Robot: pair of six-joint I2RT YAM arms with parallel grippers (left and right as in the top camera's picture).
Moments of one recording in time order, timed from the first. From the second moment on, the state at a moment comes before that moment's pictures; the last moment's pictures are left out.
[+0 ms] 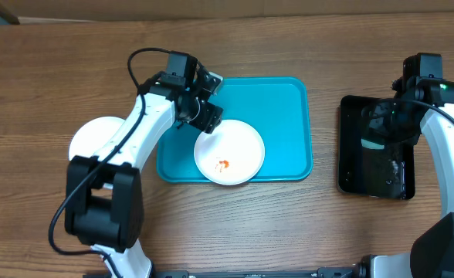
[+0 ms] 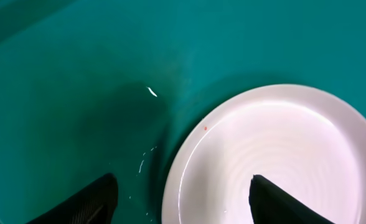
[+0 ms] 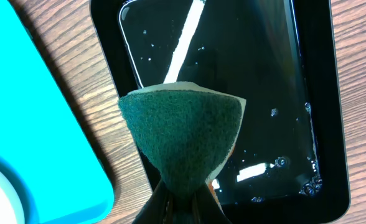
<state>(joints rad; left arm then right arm) -0.26 1.90 1.38 -0.71 0.25 0.23 -0.14 1.60 1.36 -1.13 -0.04 0.28</state>
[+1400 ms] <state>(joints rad) -0.20 2.00 1.38 -0.92 0.37 -0.43 0.04 1.60 1.36 -1.04 -0.44 0.08</state>
